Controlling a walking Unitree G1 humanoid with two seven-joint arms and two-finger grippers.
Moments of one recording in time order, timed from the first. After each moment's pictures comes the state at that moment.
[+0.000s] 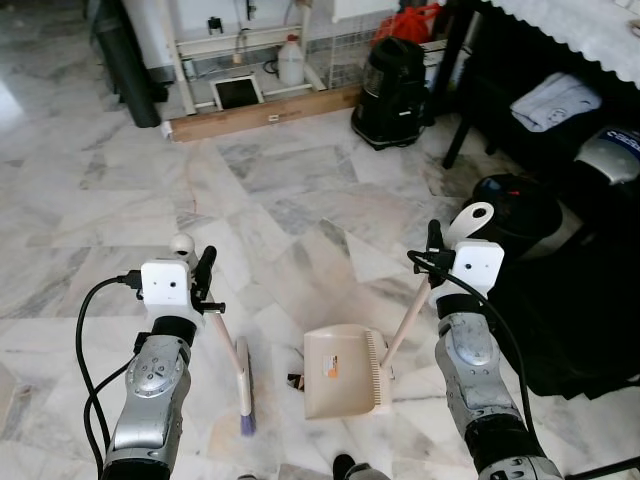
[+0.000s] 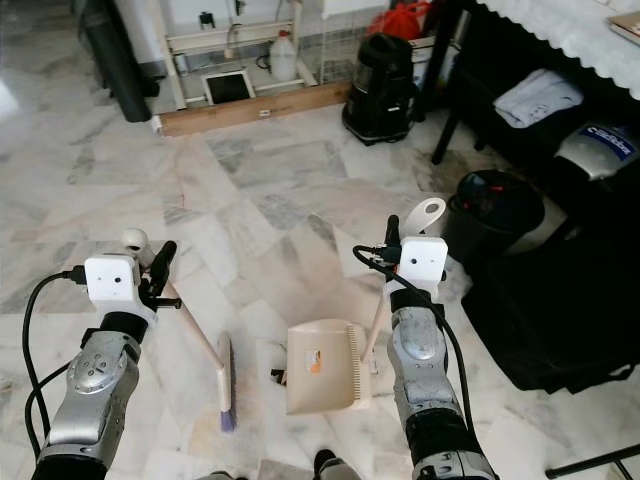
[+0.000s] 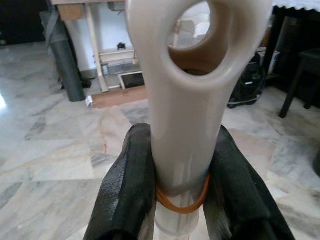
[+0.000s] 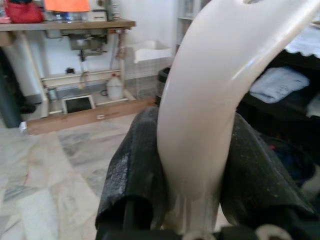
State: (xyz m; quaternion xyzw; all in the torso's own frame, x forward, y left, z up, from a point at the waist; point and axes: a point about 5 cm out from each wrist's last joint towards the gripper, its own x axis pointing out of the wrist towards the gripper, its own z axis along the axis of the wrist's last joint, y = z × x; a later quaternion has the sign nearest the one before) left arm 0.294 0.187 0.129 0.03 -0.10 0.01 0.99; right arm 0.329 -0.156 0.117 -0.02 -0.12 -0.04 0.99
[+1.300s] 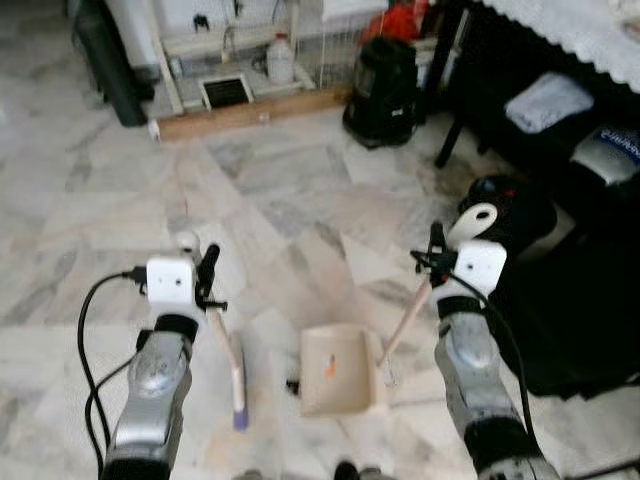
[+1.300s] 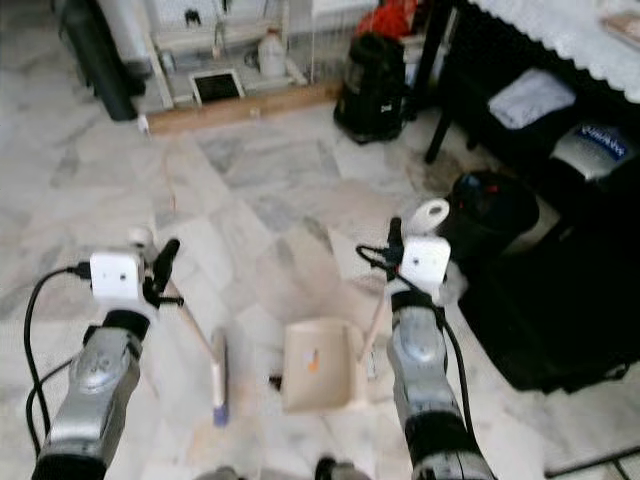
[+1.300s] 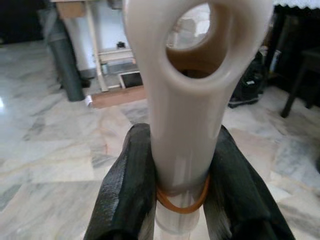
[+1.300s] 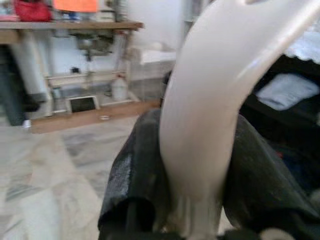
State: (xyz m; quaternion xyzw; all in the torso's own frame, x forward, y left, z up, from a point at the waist) left arm 0.293 0.189 0.127 0.04 -0.10 0.01 0.99; right arm 0.330 -0.151 0.118 -0.02 -0.12 -0.03 0.99
